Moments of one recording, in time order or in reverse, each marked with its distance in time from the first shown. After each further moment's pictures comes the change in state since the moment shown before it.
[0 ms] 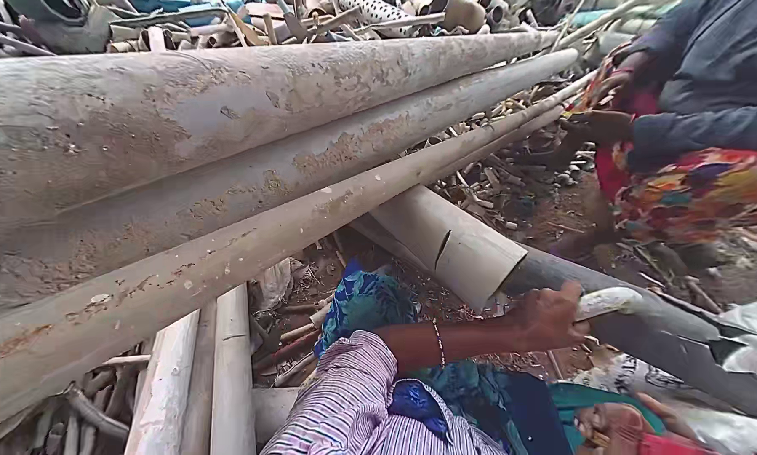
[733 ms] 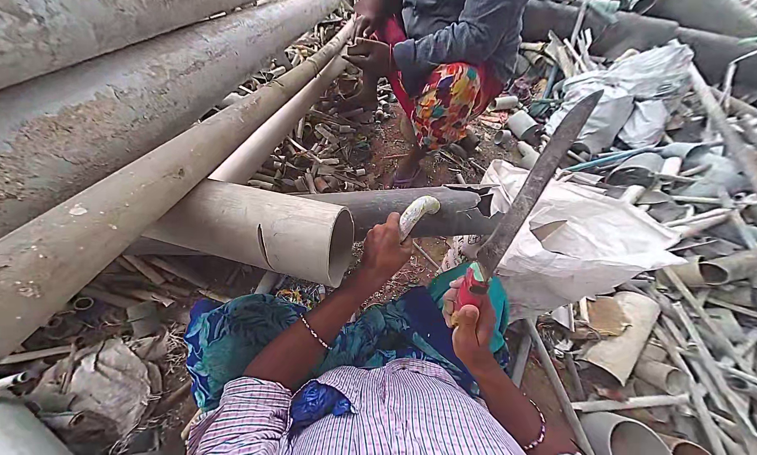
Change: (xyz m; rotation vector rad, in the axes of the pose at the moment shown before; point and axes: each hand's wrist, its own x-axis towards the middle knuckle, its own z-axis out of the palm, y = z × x) left_hand 0.008 -0.016 0.011 0.181 0.075 0.018; right_hand -0.008 -0.008 -0.005 -0.401 -0.062 -0.175
